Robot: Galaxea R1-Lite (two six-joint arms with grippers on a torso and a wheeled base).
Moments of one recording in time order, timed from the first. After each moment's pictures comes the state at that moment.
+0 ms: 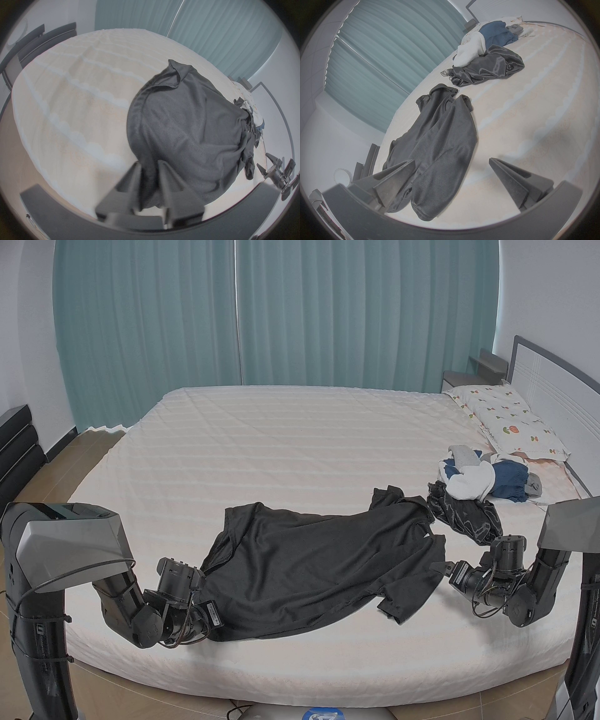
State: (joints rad) left arm -0.33 2.27 -0.63 -0.73 0.09 -0.67; right arm 0.07 2.31 -0.54 -1.21 0.19 0.69
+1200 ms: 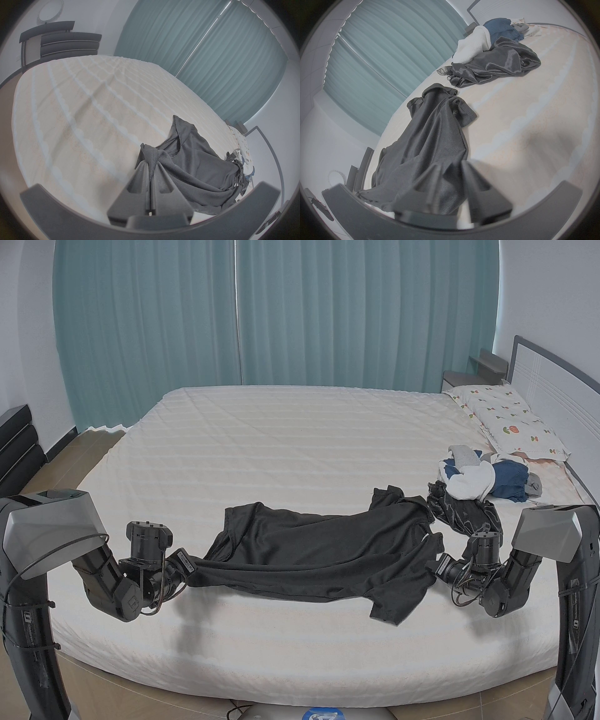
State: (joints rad) left arm -0.18 2.24 -0.73 -0.90 0.15 -0.76; right arm 0.10 2.49 -0.81 -1.16 0.12 0.69
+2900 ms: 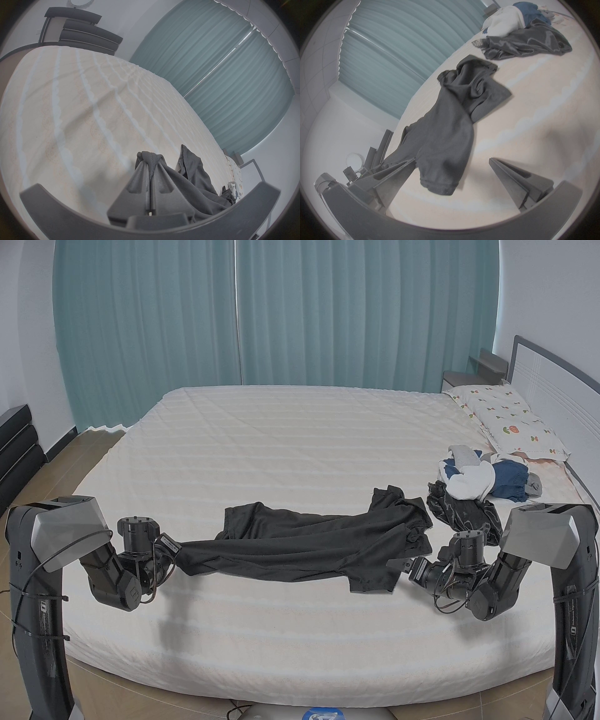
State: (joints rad) left arm -0.06 2.39 -0.88 -1.04 0.15 -0.91; right arm 0.20 2.47 -0.83 -1.13 0.28 0.70
